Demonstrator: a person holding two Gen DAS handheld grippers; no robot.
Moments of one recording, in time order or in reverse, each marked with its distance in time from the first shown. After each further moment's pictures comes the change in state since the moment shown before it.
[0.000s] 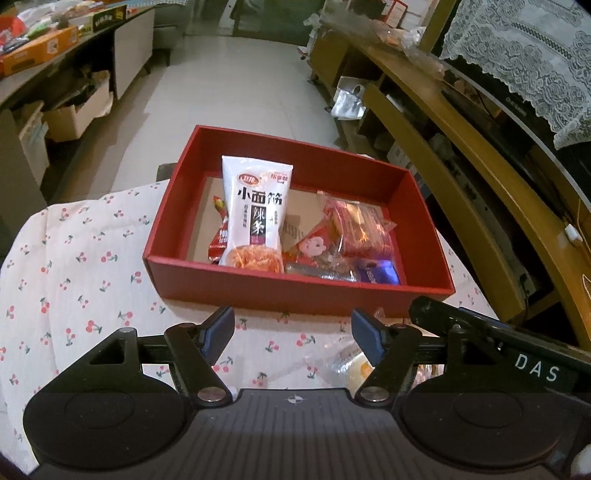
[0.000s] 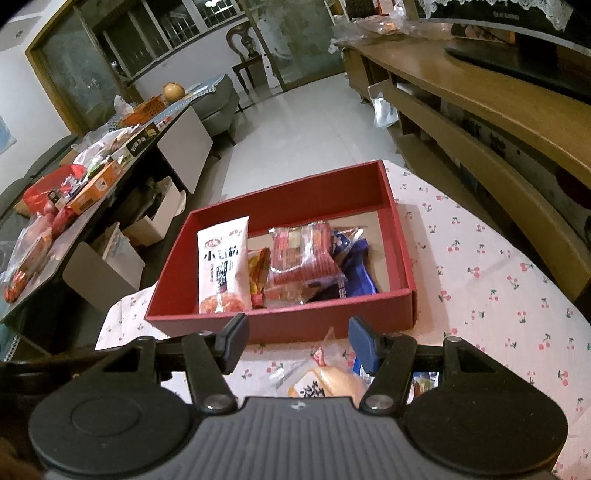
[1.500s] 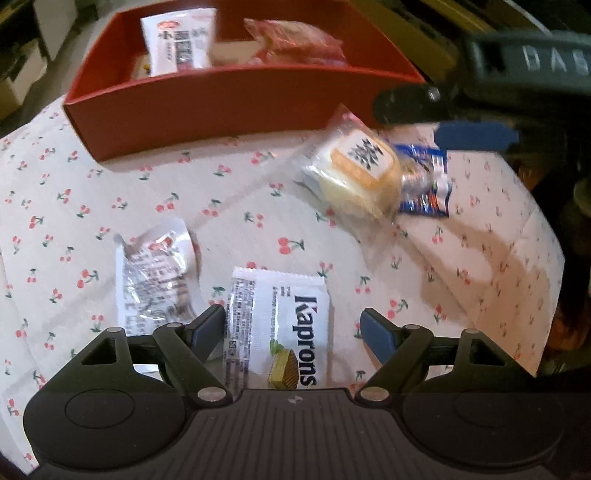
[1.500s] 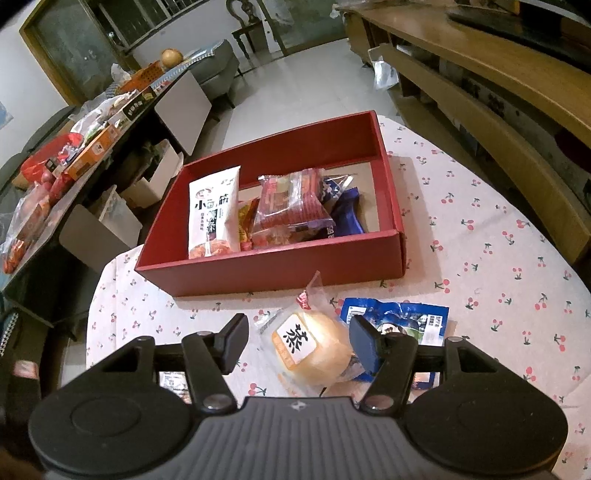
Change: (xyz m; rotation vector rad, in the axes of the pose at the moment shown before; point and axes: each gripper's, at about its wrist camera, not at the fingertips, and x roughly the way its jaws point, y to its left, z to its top) left arm 0.035 -0.023 -0.098 0.253 0.301 -0.030; right arm 0.004 -0.014 -0.018 -0.005 0.124 0.001
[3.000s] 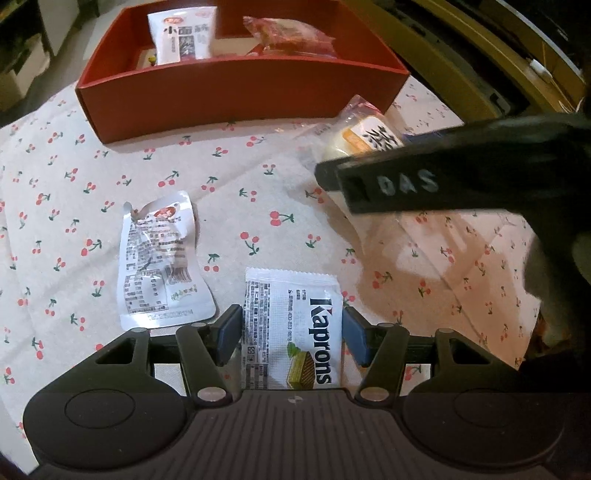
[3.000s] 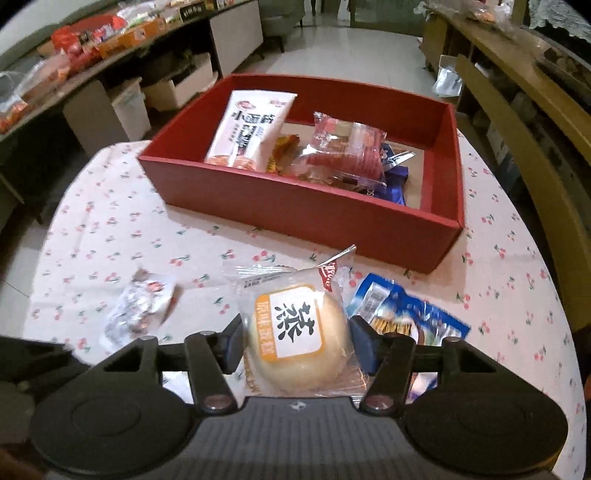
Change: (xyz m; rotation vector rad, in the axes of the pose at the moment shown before) left arm -0.023 -0.015 -0.010 -0.017 0.002 -0.012; right arm 0.029 0.039 -0.028 -0.367 0.117 -0.099
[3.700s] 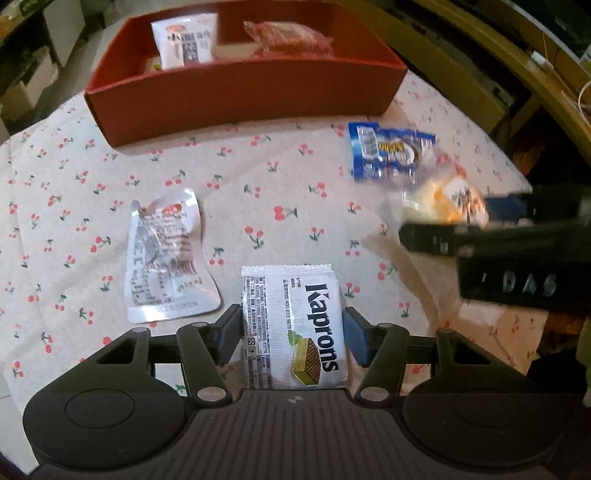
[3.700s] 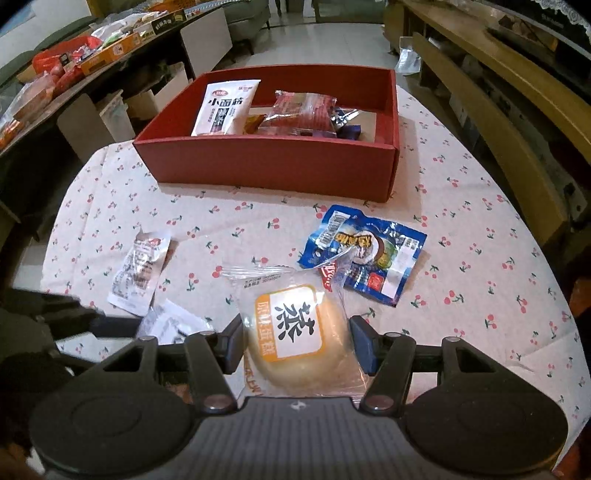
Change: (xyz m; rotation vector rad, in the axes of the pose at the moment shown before) left arm -0.002 -0.008 -0.009 0.007 -0.032 0.050; right arm -0.034 -0.016 -0.053 0.109 0.007 -0.027
